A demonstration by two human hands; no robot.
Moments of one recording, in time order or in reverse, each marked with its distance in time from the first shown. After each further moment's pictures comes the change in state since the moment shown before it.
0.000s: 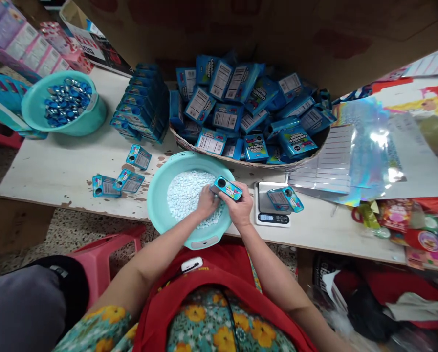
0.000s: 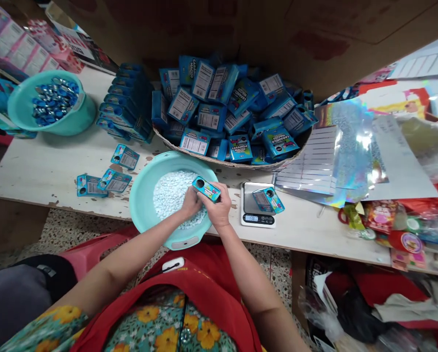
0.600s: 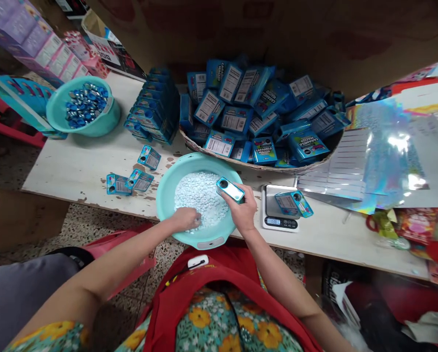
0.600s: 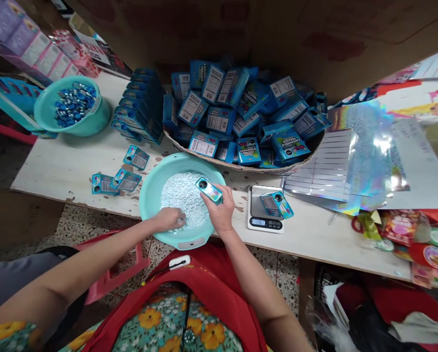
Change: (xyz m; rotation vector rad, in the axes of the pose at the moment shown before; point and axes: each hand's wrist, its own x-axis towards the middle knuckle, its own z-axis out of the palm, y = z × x) left_hand -0.054 -0.022 -0.097 0.681 -0.616 0.049; right_hand -0.003 -0.022 0.009 -0.110 -0.036 -0.008
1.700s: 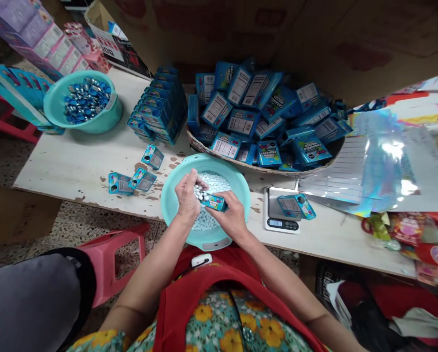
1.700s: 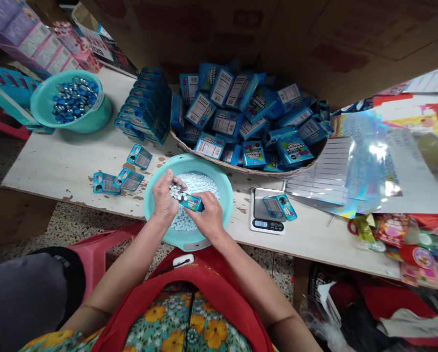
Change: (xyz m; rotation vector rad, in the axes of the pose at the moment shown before) left_hand 0.008 0.079 -0.089 -1.737 1.172 0.010; right_hand -0.014 -0.039 0.025 -0.092 -0.362 -0.071
